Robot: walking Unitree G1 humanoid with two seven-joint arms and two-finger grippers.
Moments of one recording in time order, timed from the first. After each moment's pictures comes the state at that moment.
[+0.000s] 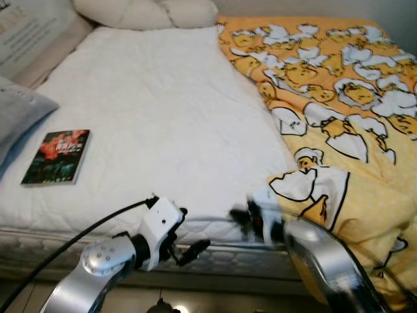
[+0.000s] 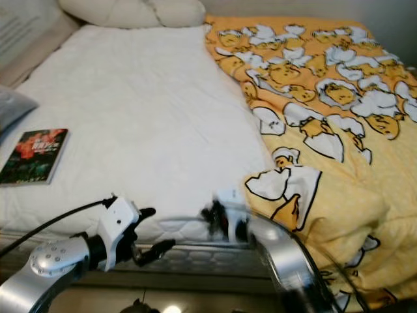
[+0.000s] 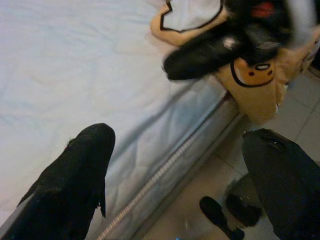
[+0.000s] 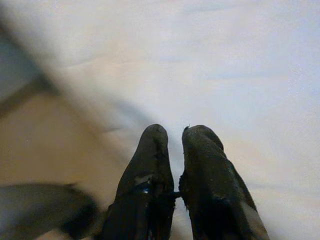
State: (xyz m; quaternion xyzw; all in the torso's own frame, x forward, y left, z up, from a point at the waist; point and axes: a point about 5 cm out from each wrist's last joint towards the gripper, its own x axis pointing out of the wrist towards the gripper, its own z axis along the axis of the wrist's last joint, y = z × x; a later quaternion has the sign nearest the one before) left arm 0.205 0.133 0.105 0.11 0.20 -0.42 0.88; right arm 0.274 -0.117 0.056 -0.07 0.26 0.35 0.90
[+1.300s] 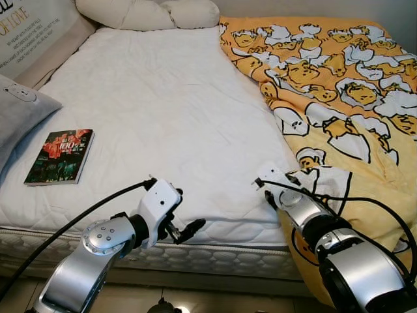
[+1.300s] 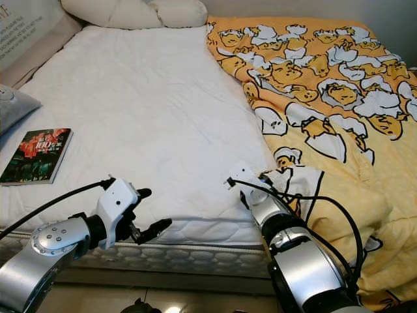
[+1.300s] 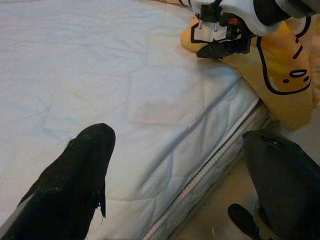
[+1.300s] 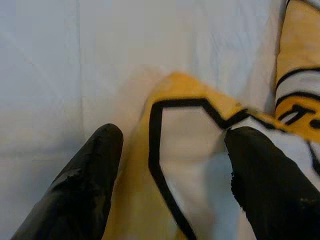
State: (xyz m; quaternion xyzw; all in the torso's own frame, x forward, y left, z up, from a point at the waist) left arm 0.227 0.139 0.115 0.14 0.18 -0.40 0.89; right arm 0.335 -0.160 0.031 -0.34 0.34 0.09 0.87
